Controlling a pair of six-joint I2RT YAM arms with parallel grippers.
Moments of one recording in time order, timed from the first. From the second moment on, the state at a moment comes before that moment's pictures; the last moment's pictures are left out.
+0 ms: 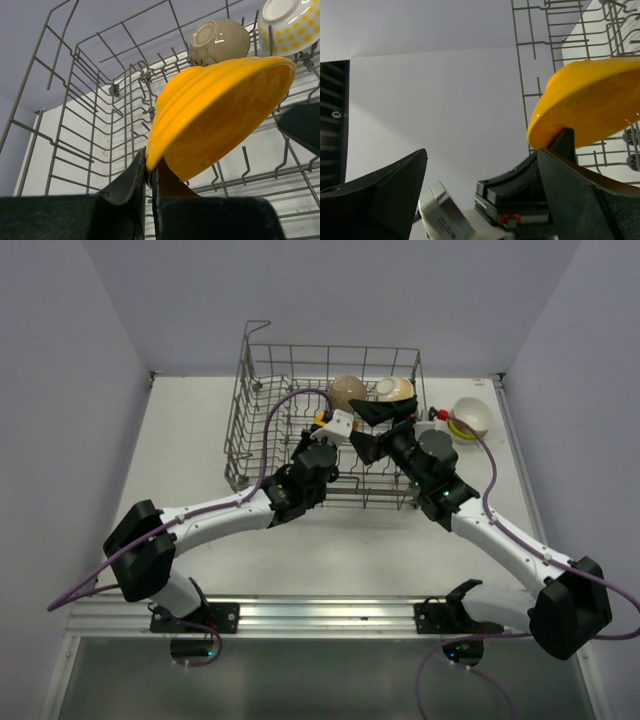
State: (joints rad) left arm -0.97 1.54 1.06 0.26 -0.91 0.20; right arm 0.56 1.18 0.84 0.36 0.01 1.63
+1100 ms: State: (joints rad) left arm 0.15 1.45 1.58 -0.43 -0.06 -0.28; right arm 0.41 0.93 0.74 0.10 0.01 1.47
